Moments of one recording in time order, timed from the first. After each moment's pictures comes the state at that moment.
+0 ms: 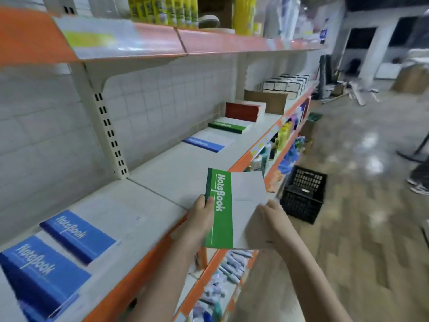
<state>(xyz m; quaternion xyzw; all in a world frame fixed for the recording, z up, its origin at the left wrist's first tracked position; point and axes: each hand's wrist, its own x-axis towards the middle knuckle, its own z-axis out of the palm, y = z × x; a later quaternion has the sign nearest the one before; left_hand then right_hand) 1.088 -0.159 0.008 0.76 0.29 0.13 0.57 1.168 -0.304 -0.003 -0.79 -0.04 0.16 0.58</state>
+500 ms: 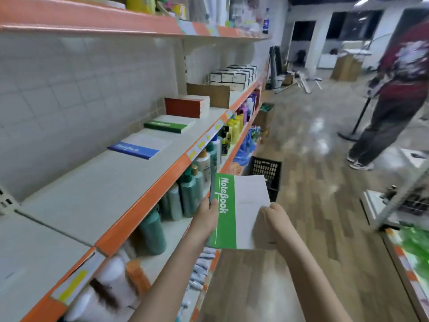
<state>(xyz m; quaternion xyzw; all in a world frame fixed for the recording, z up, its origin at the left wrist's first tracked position) 1.237 -0.280 -0.024 0.77 0.22 0.03 0.59 1.288 -0.433 -0.041 -0.80 0.08 0.11 0.58</state>
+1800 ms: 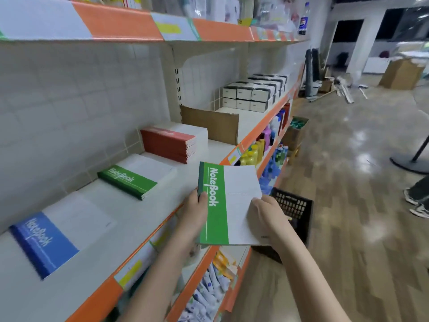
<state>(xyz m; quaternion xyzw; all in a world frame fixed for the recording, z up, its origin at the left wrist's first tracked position) 1.628 -0.218 0.010 0.77 0.27 0.13 0.56 1.706 -0.361 -0.010 -0.80 -0.05 0.13 0.59</state>
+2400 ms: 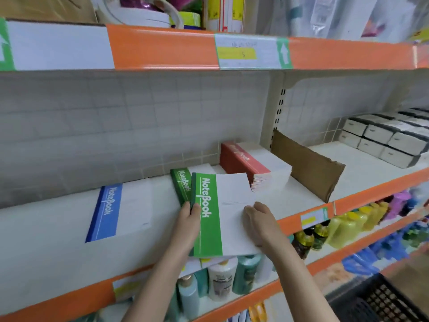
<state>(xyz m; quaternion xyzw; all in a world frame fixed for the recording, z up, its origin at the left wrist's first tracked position) 1.656 -0.152 0.013 0.60 0.50 0.35 0.52 1.805 -0.213 0.011 -0.73 -0.33 0.32 0.51</state>
